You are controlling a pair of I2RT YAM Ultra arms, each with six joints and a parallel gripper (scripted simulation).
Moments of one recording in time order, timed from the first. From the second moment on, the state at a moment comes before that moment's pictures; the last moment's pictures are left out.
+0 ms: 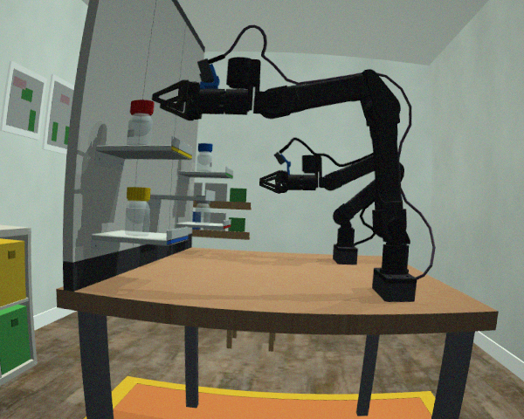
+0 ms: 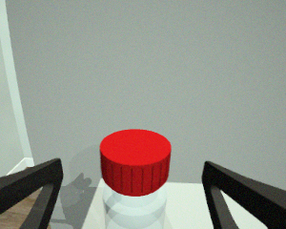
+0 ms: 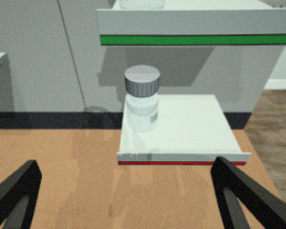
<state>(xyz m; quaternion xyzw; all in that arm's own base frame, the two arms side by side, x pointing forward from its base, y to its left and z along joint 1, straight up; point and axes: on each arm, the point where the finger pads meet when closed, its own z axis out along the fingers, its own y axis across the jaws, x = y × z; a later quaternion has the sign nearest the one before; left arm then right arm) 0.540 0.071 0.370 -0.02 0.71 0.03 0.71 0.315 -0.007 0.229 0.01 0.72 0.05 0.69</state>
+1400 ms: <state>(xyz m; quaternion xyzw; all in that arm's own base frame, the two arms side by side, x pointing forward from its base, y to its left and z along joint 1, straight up) 0.583 0.073 0.363 -0.02 0.72 0.02 0.70 0.315 -0.007 0.229 0.01 0.72 0.05 0.69</state>
